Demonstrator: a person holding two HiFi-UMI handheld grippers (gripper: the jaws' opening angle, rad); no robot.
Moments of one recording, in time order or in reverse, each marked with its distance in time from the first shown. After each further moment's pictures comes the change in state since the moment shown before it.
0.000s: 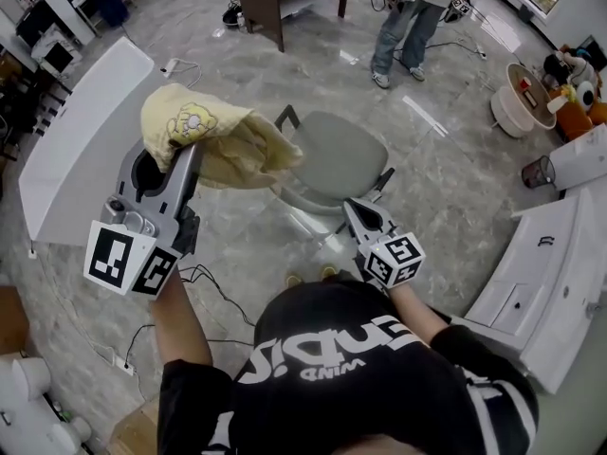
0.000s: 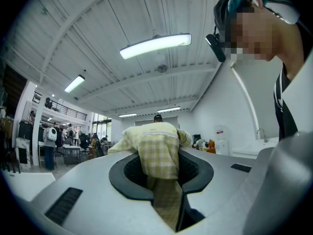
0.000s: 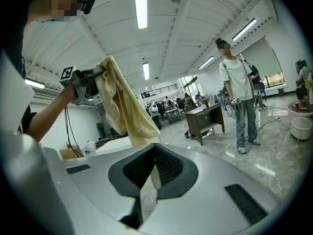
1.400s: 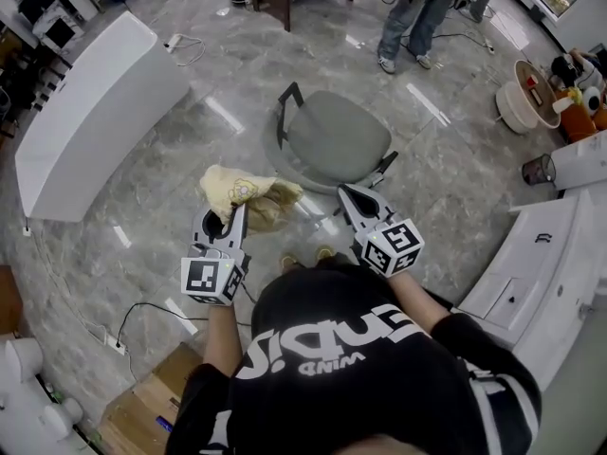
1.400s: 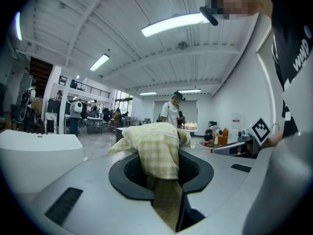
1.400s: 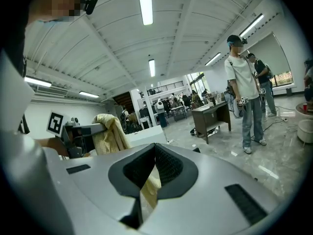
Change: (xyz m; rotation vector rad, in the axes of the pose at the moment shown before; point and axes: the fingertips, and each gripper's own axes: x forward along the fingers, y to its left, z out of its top) left arm -0.085 -0.051 -0.222 -0.159 0.233 0.216; right arm 0.005 0.030 -0.008 -0.028 0.039 0.071
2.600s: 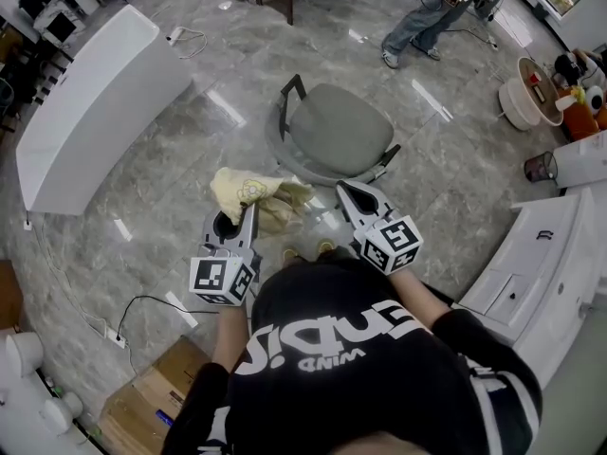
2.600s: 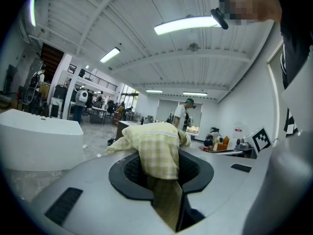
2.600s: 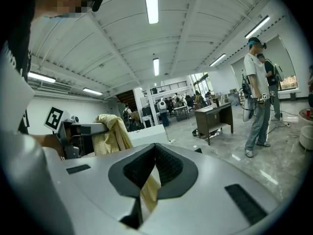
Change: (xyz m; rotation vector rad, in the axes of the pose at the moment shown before) left arm -0.008 -0.016 -0.017 -0.141 0.021 0.020; right arm -0.001 0.013 -0.006 -0.045 0.011 0.023
